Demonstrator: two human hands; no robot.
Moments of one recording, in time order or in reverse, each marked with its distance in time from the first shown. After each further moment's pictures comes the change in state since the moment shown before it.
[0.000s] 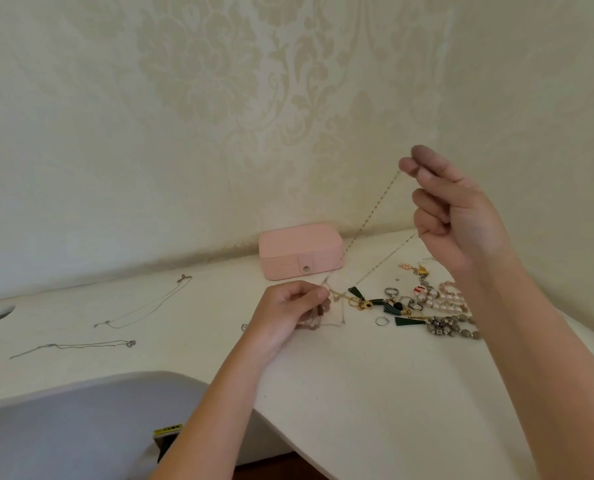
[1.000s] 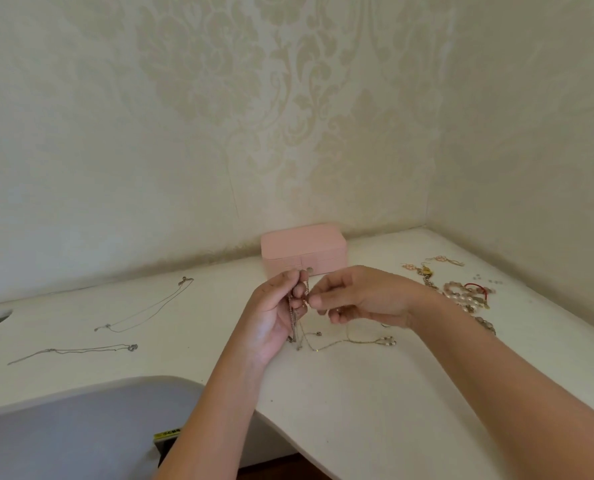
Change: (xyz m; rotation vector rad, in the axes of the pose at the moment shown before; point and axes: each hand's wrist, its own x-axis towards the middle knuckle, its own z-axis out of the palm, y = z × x) left_hand -0.001 0.011 -0.011 -0.475 0.052 -0.042; right_hand -0.020 0.076 0.023 -0.714 -0.502 0.682
